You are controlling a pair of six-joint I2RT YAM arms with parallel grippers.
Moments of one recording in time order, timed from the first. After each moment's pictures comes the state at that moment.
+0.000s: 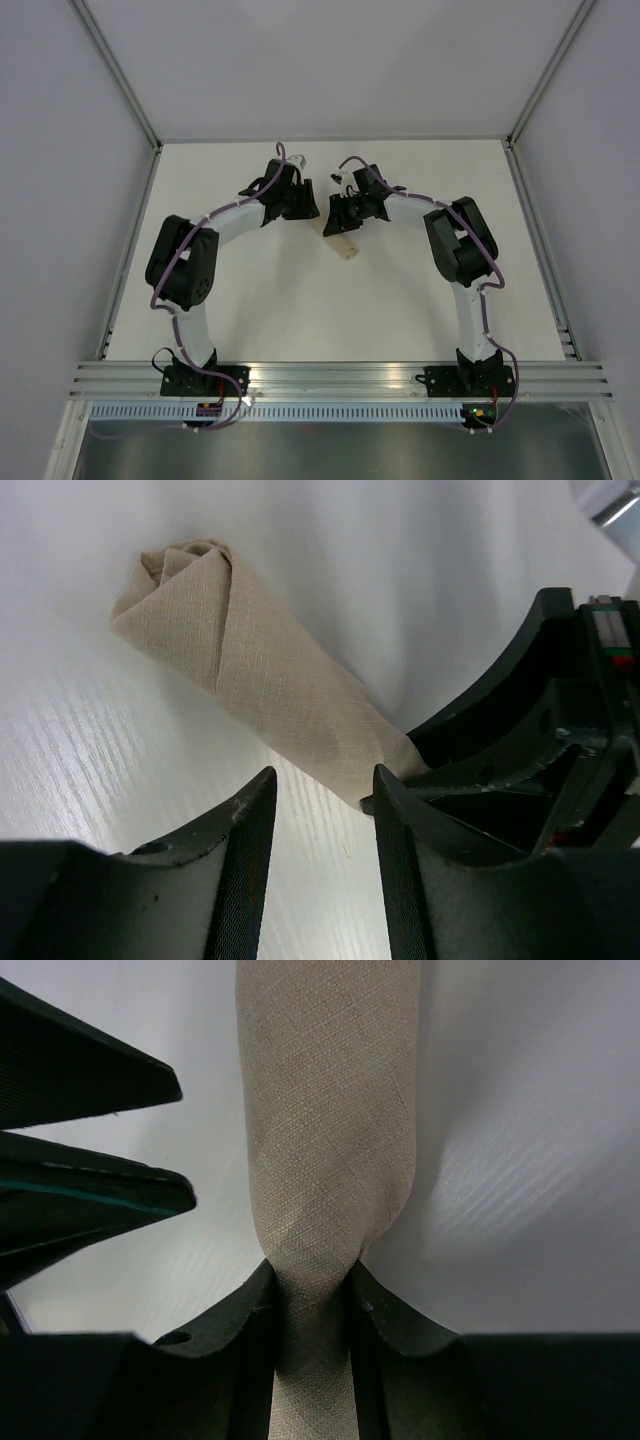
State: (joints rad) left arm -0.43 1.89 1.29 -0.16 0.16 -0.40; right arm 0.47 2.18 1.48 -0.22 -0.57 0.20
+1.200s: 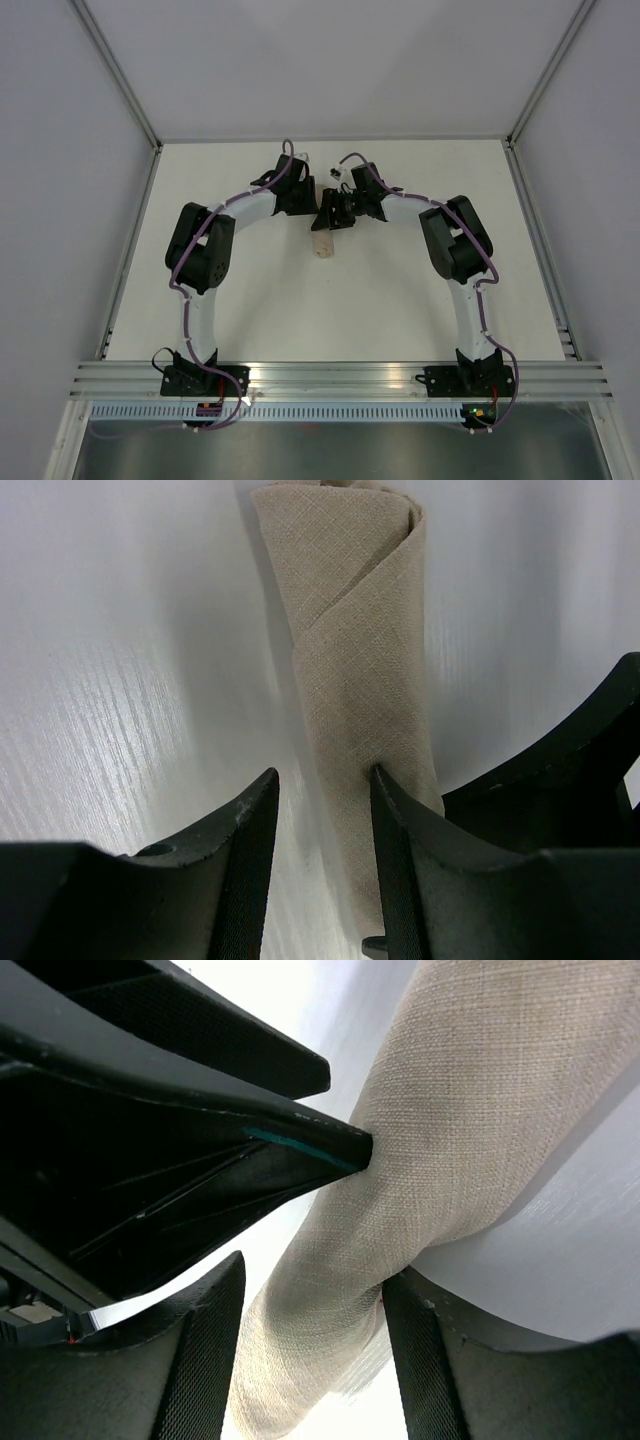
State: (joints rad) left arm -0.43 2.08 1.48 -0.25 0.06 -0.40; right arm 0.47 2.23 1.51 -0.07 -0.66 0.40
